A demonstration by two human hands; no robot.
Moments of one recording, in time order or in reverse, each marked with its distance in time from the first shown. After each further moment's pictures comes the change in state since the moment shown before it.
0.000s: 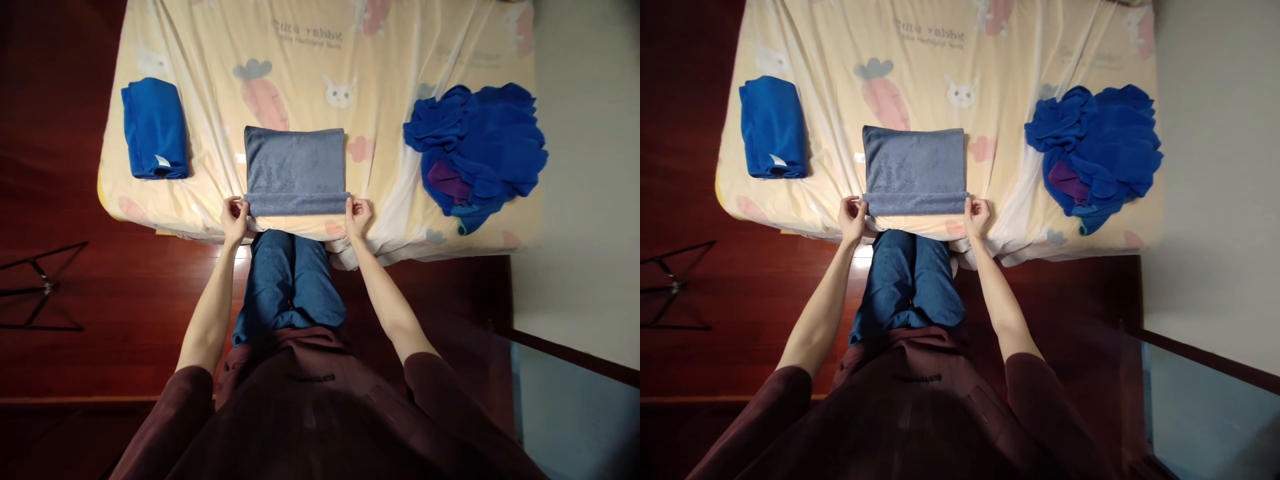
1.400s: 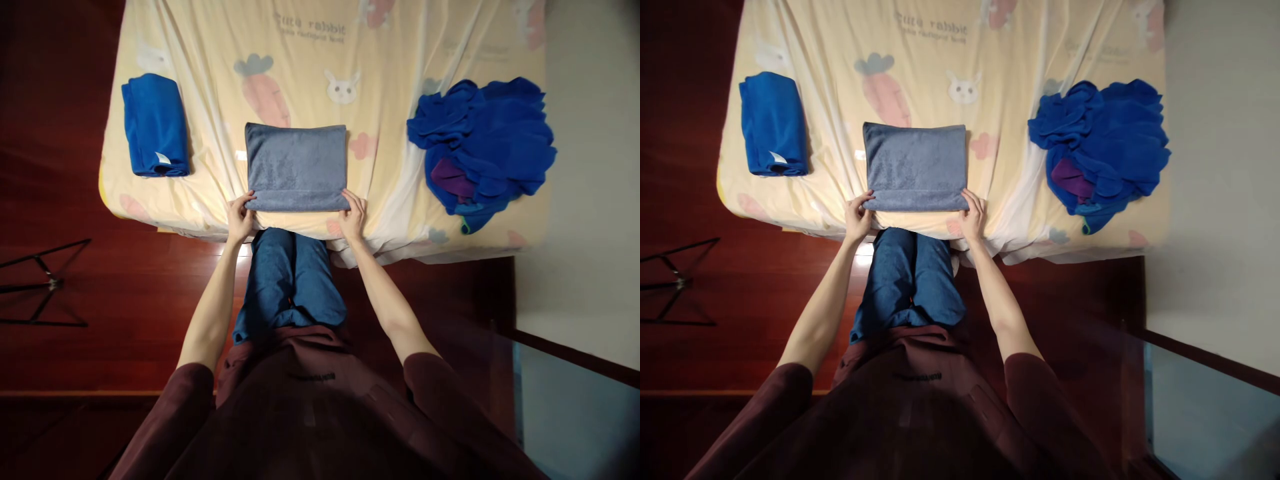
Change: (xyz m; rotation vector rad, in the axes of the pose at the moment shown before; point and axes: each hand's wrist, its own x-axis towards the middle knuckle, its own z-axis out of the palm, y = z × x) left_hand -0.001 0.003 -0.001 0.094 -0.222 0.152; right_hand -0.007 -0.006 -0.006 -0.250 -0.263 -0.324
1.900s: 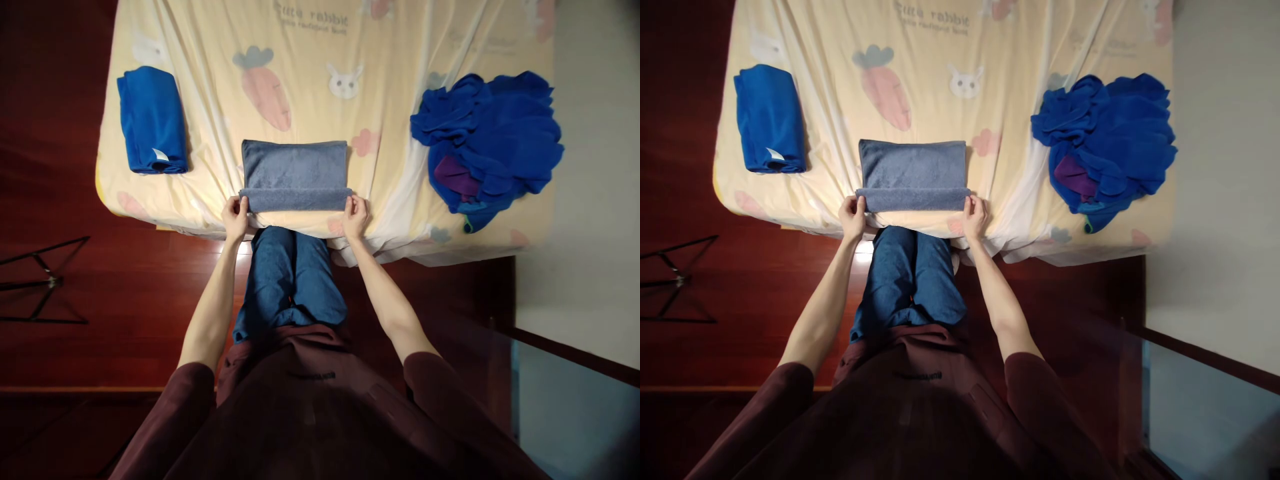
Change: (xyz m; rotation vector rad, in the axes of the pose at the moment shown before) left_hand -0.002 -0.005 0.005 -0.032 0.226 -0.187; right_hand -0.009 0.017 0.023 0.116 0.222 0.248
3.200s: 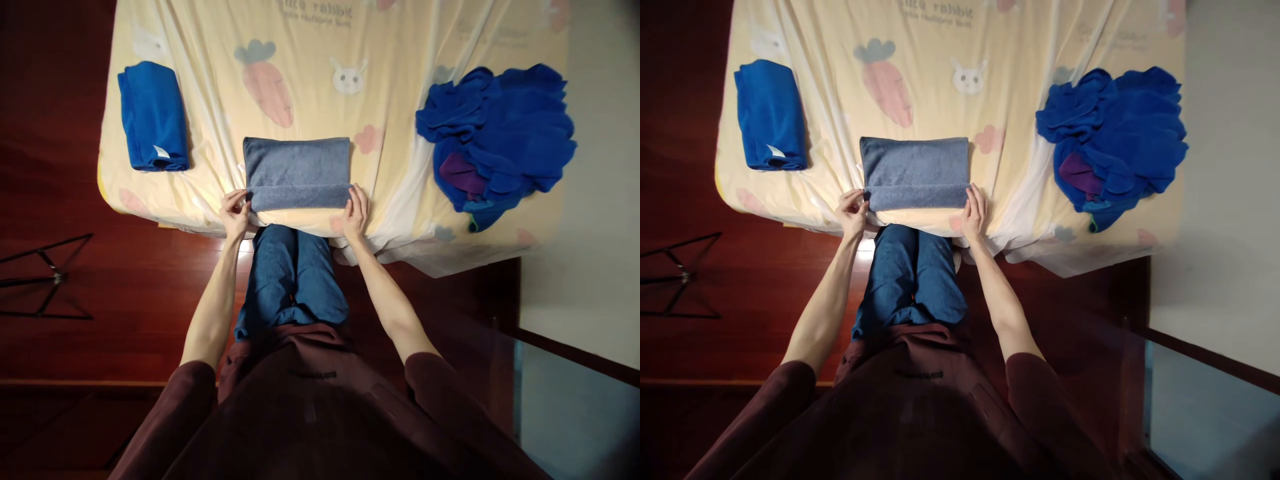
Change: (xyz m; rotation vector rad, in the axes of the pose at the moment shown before) left_hand 0.000 0.001 -0.006 0.061 0.022 0.098; right_hand -0.001 -0.024 -0.016 -0.123 -0.165 -0.224
